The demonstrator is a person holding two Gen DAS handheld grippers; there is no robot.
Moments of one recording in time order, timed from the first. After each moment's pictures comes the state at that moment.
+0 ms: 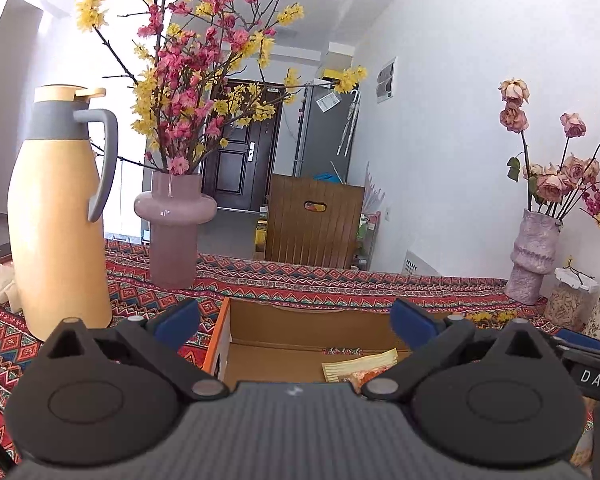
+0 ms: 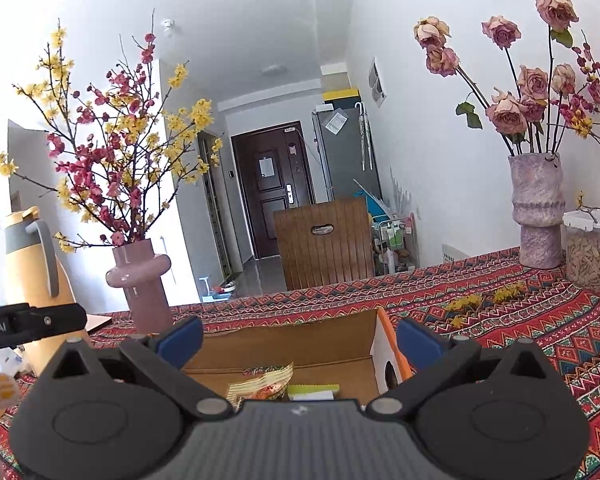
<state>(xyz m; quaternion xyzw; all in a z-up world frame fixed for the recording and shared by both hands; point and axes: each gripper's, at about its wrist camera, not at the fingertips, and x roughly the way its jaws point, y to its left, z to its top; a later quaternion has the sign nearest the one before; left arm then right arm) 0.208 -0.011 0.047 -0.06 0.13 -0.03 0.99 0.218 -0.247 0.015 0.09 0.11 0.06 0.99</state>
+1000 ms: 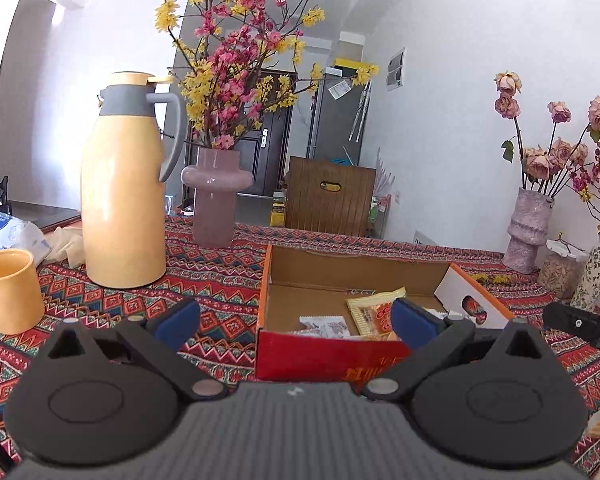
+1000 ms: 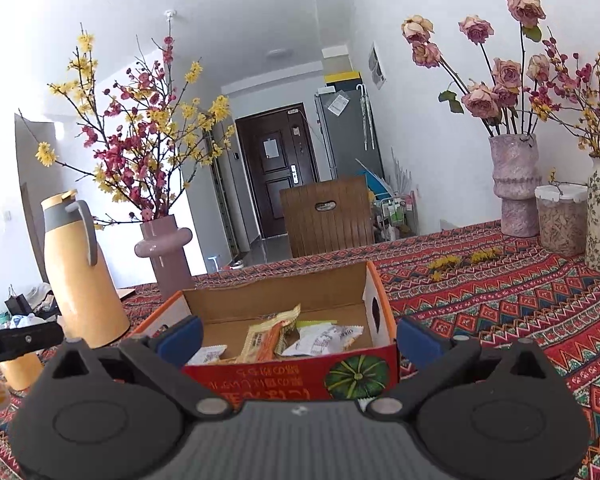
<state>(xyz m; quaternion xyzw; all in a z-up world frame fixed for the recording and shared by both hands) 0.102 0.024 0.025 -0.06 0.16 -0.01 0.99 0.118 -0.260 0.007 0.10 0.14 0.06 0.98</state>
